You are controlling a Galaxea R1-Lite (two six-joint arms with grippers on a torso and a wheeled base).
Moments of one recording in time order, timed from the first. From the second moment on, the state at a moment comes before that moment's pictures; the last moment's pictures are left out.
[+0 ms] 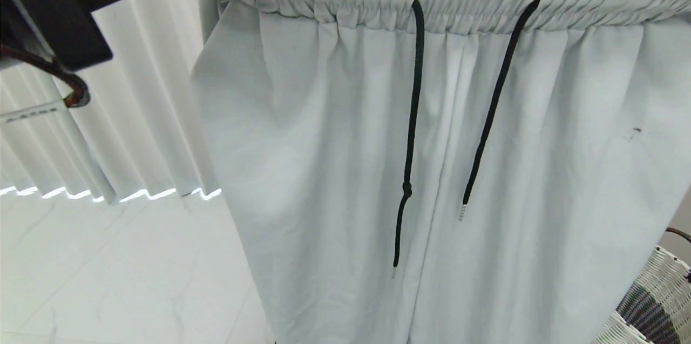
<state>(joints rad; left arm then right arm) -0.82 1.20 -1.19 -0.15 0.22 0.20 0.49 1.05 -1.17 -0.11 0.30 -0.26</state>
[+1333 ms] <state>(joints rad) -0.83 1.25 -1.23 -0.15 0.22 0.20 0.50 1.00 -1.09 -0.09 0.31 -0.25</state>
